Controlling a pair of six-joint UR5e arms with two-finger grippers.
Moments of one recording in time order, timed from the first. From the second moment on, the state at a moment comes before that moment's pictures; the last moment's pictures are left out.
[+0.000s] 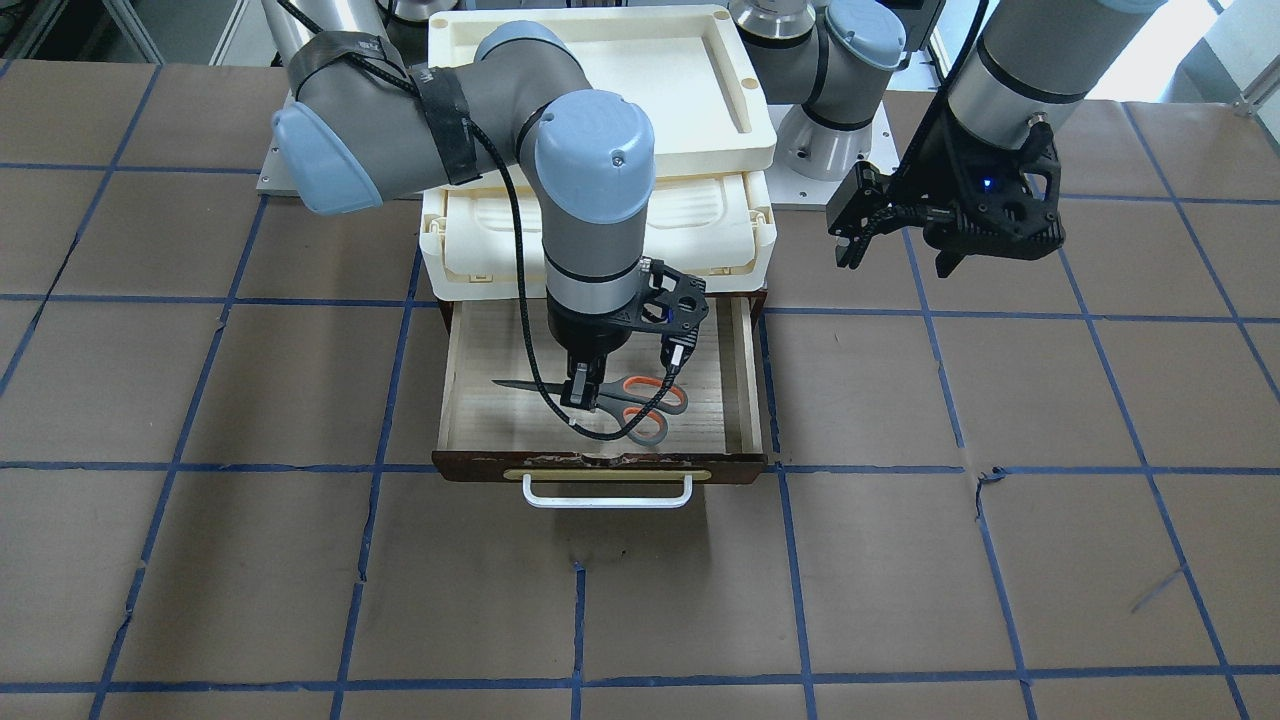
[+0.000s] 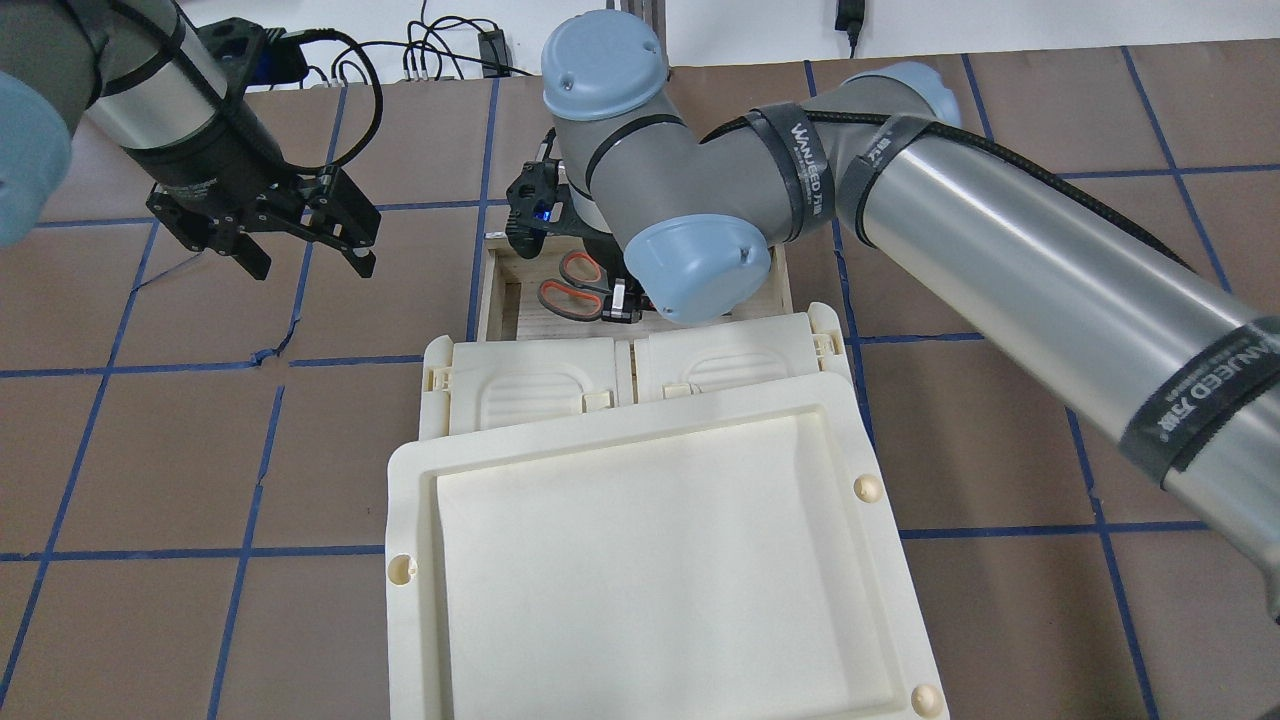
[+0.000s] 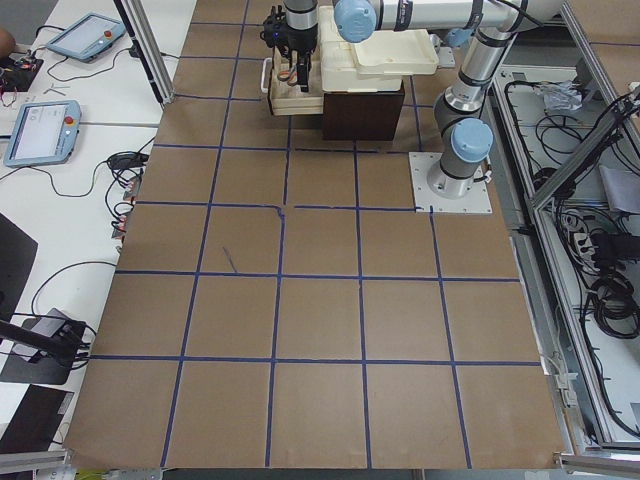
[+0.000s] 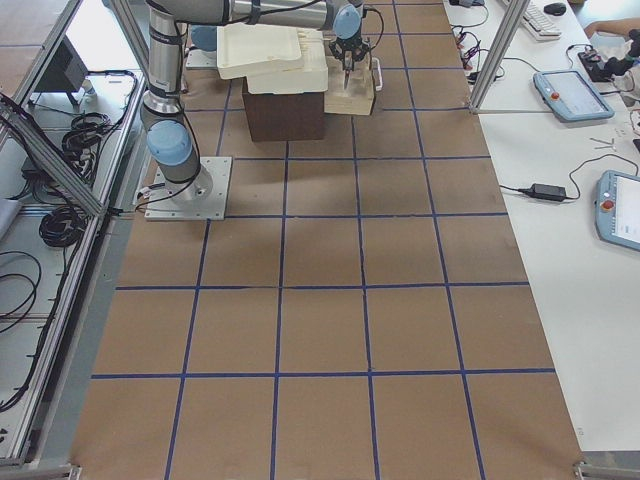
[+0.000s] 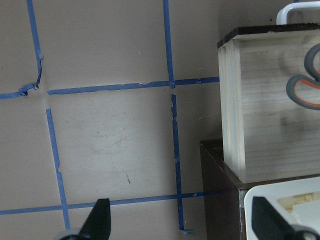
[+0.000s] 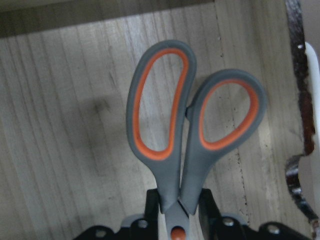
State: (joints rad) left arm -1.49 -1.56 -1.61 -1.61 1.53 0.15; right arm 2.01 -1.18 1.50 -1.94 -1.58 -0.95
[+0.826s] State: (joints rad) left arm -1.44 -1.56 -1.60 -1.62 1.53 0.14; right arm 2.02 -1.14 1.51 -1.95 -1.58 -1.01
